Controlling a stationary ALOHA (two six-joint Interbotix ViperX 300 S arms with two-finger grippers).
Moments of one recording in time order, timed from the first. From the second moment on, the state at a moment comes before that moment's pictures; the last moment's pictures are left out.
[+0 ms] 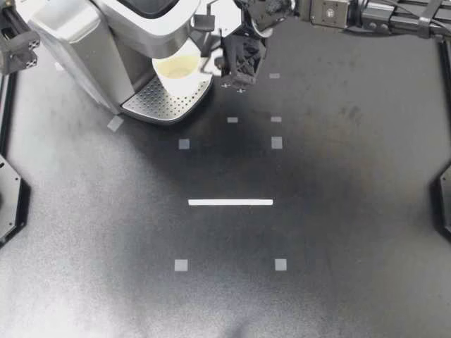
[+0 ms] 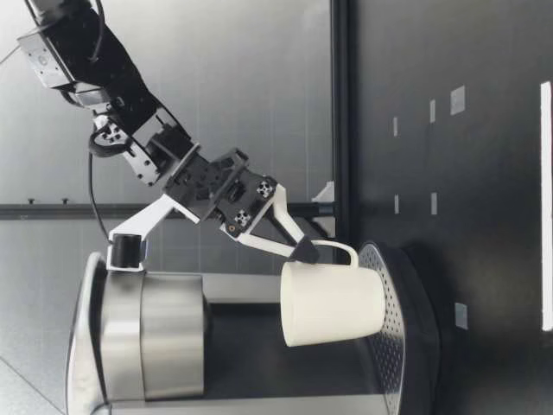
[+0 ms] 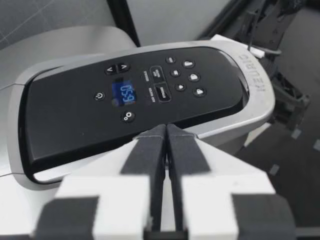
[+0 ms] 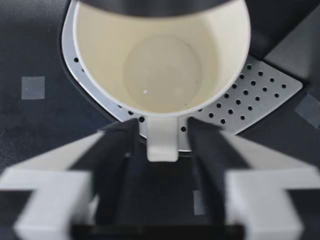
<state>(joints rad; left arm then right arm) 0.27 -0.71 0.49 0.61 0.83 -0.48 -0.54 0.39 0.06 0.60 0.61 -0.97</state>
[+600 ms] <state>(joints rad) 0.27 -0.71 0.49 0.61 0.80 -0.48 -0.53 0.33 0.15 0.60 0.61 -0.97</state>
